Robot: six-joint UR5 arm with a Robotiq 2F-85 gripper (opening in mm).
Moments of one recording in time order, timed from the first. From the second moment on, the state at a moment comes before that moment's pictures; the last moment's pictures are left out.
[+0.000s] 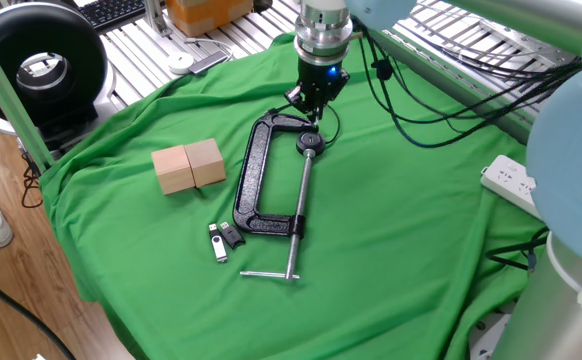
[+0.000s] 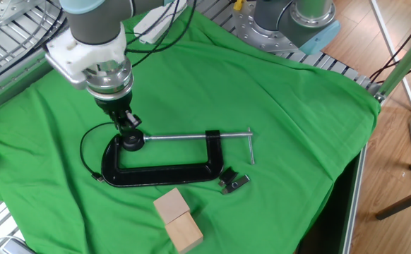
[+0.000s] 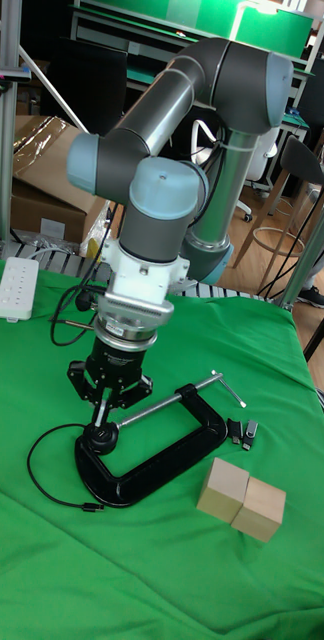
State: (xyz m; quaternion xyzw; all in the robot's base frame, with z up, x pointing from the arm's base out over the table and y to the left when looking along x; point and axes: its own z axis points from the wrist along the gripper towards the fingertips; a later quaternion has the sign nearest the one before) arm 0.588 -0.052 0.066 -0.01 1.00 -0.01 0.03
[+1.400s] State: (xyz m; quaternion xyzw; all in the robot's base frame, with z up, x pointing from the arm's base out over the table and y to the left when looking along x) arm 0.611 -0.018 0.071 -0.44 0.90 0.01 0.09
